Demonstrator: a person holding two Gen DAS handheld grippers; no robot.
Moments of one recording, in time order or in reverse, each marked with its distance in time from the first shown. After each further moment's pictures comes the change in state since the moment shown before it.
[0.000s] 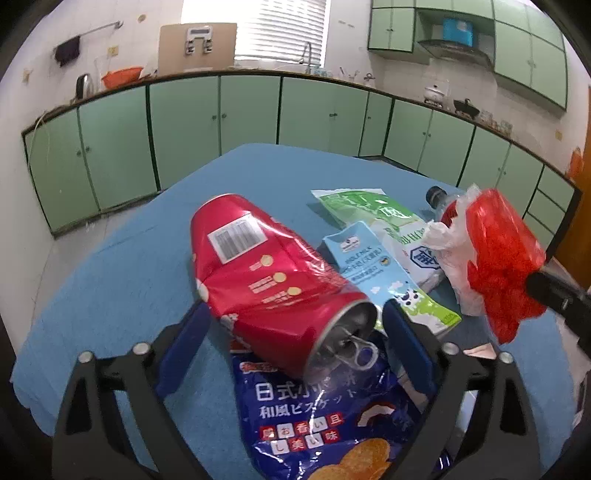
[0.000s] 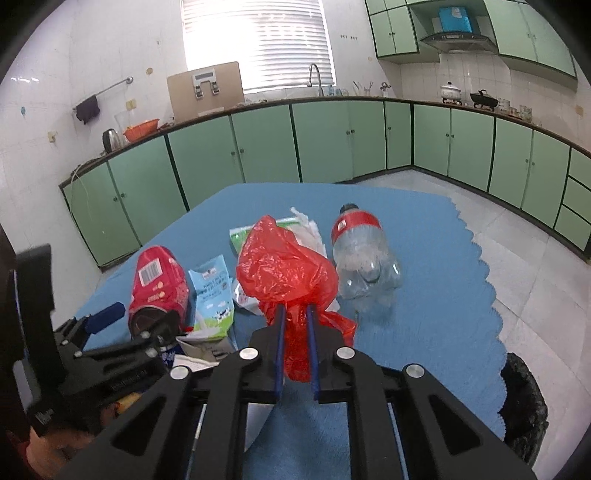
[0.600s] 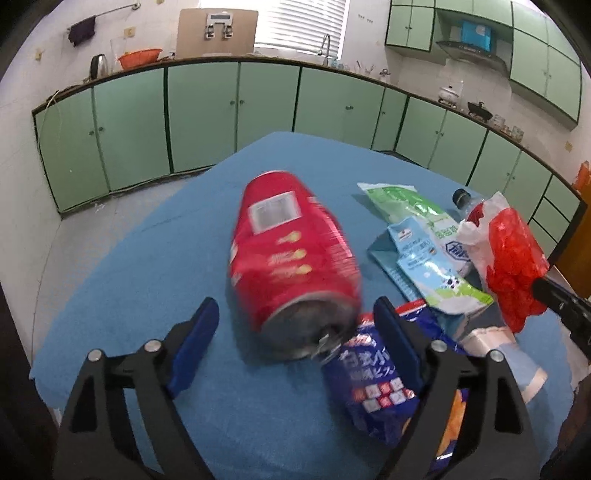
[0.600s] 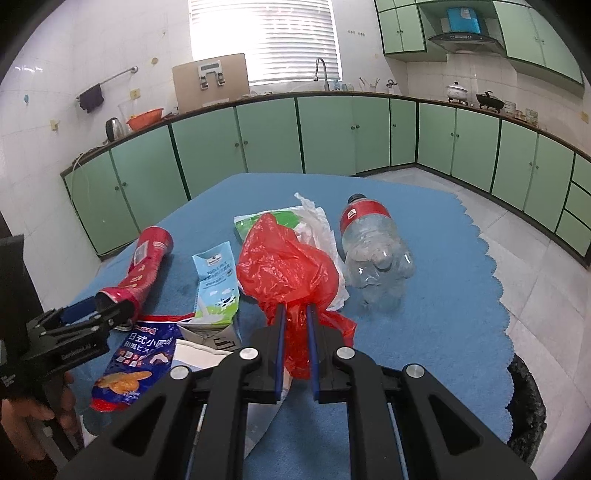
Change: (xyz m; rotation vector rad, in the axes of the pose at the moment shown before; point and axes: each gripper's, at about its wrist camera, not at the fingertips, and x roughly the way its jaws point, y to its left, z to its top) left arm -0.015 0.050 0.000 -0.033 0.037 0.015; right arm 0.004 0.005 -0.005 -0.032 0.021 0.002
